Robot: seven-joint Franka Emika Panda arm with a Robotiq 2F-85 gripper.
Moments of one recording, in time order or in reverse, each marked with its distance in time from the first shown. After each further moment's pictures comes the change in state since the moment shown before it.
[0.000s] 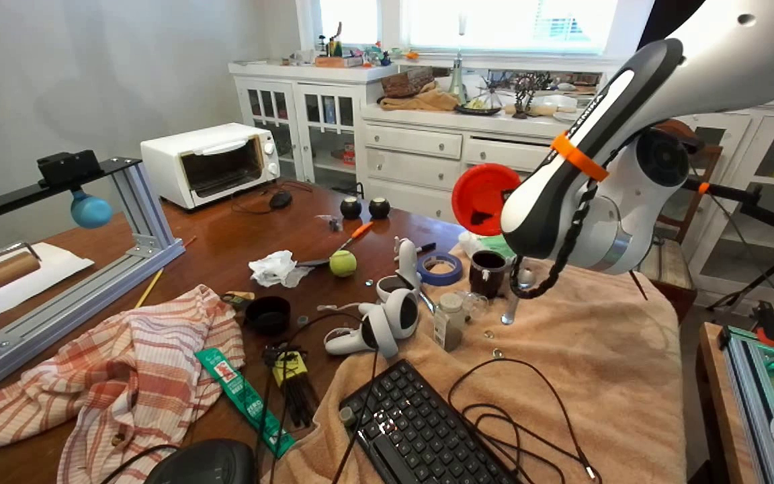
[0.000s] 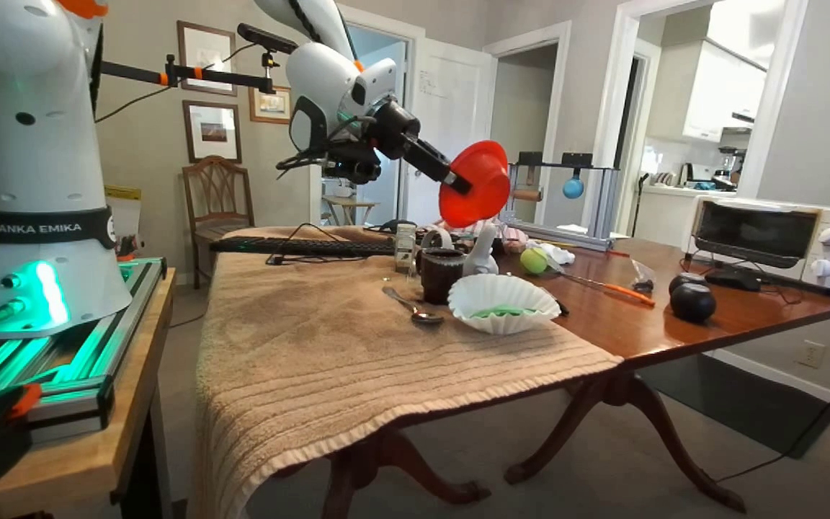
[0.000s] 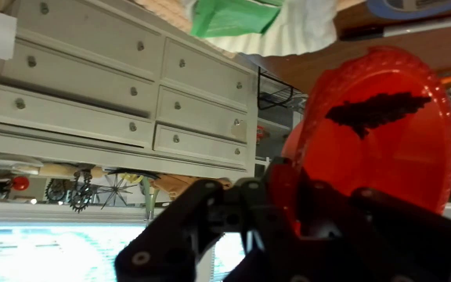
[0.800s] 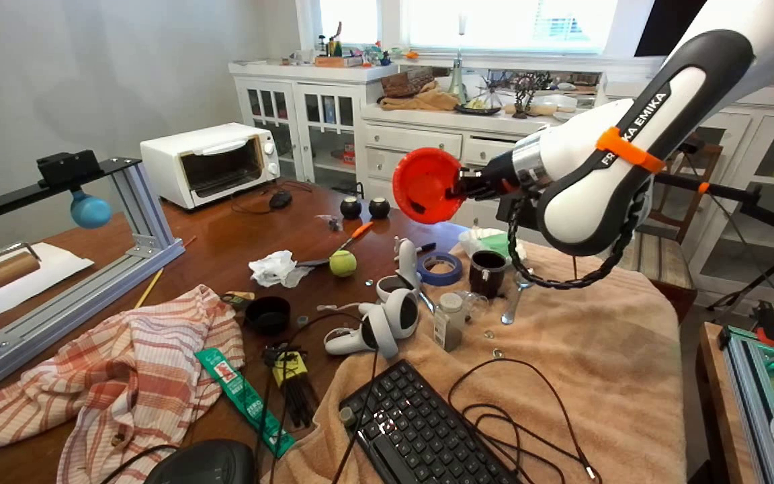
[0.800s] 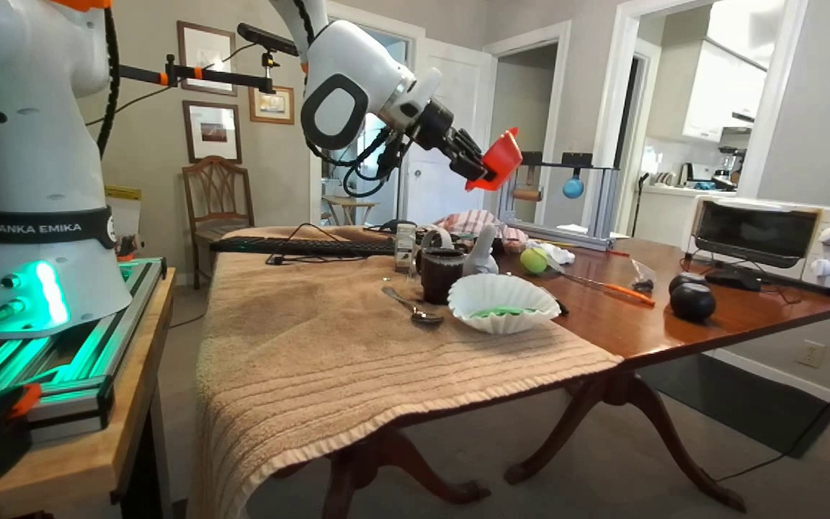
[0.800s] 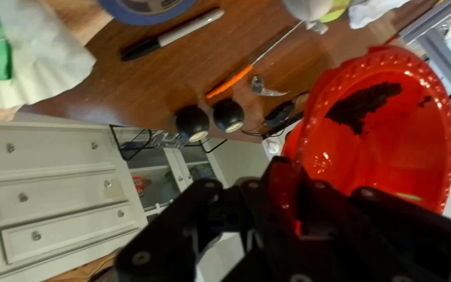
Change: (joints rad) arm -0.321 -0.057 0.135 -0.017 -0.914 -0.202 0.793
